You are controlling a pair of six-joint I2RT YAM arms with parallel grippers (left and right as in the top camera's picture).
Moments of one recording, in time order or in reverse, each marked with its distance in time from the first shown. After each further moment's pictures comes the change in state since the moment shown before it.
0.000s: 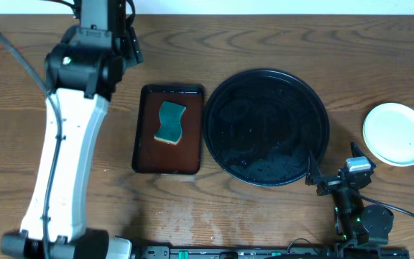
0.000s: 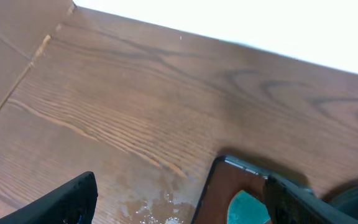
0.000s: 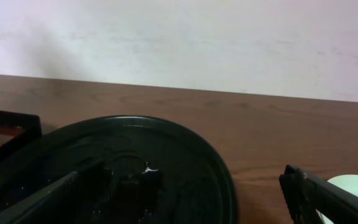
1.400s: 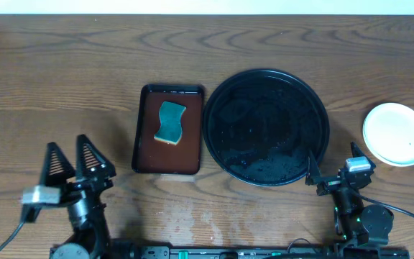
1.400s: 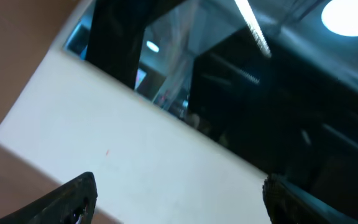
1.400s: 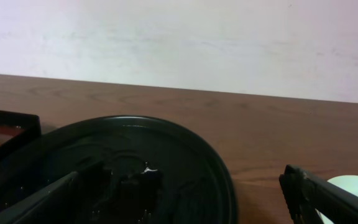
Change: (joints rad) left arm 0.204 -1.560 -1.585 1.268 0.240 -0.234; right arm 0.000 -0.001 0.000 0.000 0.000 -0.003
